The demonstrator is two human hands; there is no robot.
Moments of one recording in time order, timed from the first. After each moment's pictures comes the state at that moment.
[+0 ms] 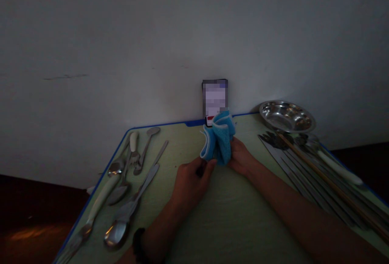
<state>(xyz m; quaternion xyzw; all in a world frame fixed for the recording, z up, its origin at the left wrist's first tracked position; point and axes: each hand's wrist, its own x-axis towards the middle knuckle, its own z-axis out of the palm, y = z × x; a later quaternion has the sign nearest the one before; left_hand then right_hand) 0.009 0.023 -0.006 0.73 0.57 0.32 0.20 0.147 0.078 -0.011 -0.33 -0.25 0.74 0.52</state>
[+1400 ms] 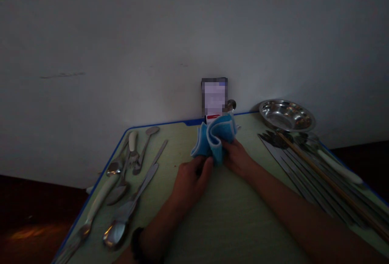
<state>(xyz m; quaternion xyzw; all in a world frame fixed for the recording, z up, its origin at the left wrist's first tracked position) 0.007 0.024 -0.001 0.73 0.56 0.30 0.25 0.140 0.074 -0.015 -0.30 -0.28 0.72 0.55</state>
